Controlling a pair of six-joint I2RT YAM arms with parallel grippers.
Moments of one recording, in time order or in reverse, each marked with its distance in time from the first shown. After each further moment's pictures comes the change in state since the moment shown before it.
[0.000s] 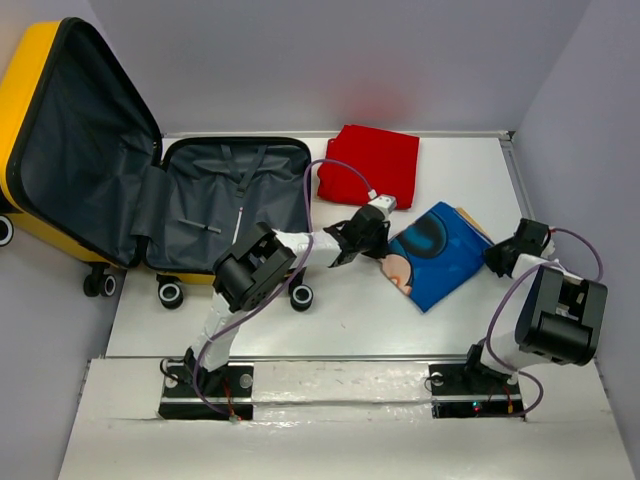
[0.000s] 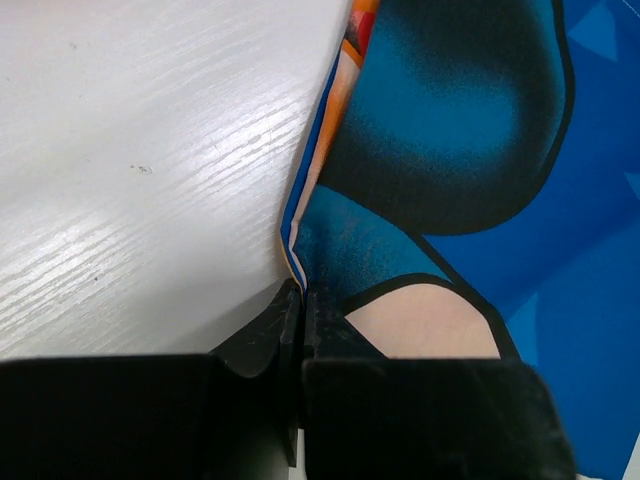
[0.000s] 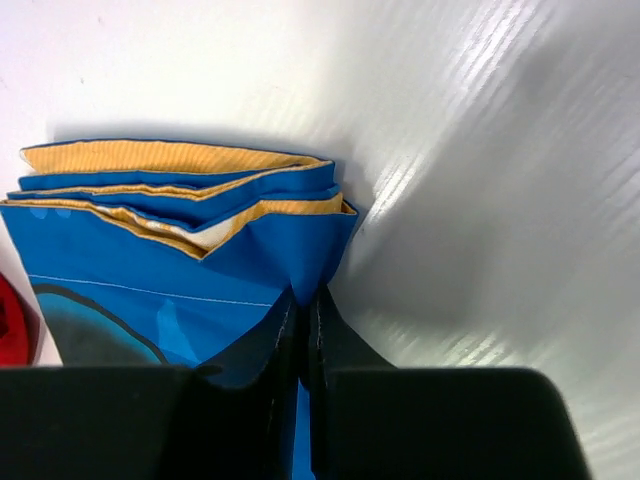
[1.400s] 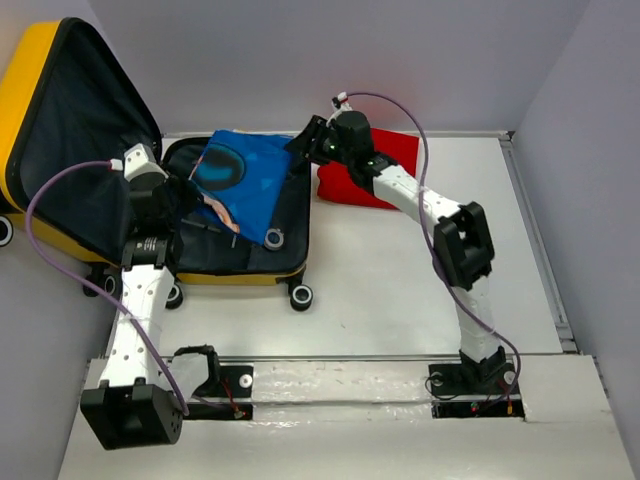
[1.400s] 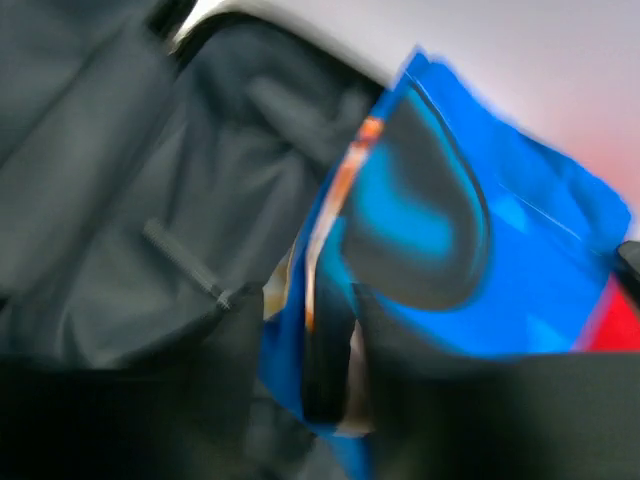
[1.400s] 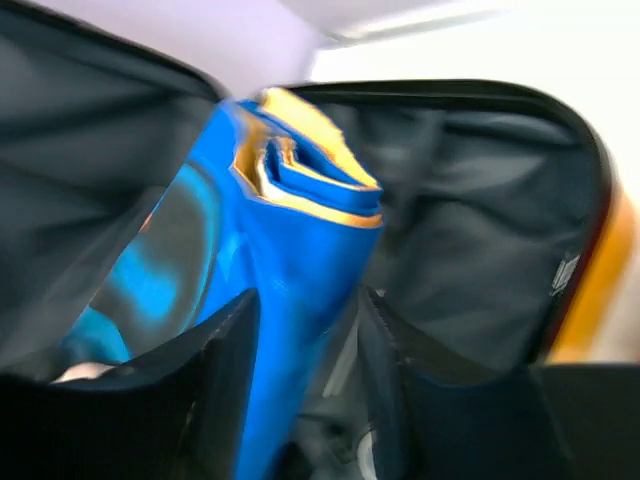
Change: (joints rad) left arm 0.933 -1.143 -0.351 -0.437 -0.135 -0.002; right arm 0.978 0.663 1.275 0.086 -0.163 0.028
